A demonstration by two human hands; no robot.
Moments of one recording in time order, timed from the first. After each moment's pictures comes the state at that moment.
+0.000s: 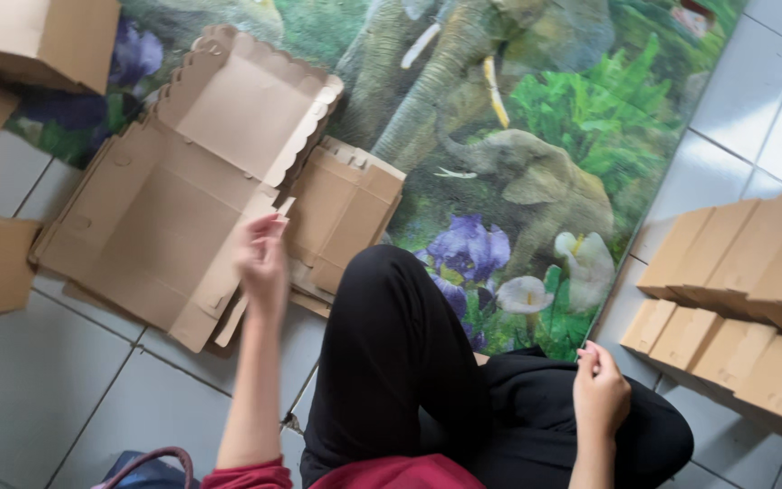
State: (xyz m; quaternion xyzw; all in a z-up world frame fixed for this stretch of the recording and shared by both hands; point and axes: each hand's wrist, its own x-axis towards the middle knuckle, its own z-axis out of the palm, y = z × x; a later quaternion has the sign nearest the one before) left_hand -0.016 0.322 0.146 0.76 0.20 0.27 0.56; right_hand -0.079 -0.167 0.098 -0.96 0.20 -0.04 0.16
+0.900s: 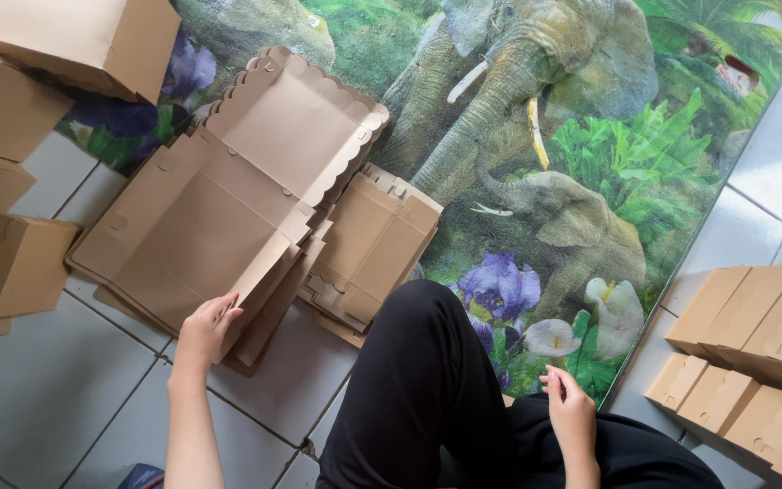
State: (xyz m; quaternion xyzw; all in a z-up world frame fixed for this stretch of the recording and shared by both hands) left_hand -0.120 0.477 0.075 0.85 0.35 -0.09 0.39; right_hand -0.051 -0.096 0.078 -0.93 0.15 0.14 0.30
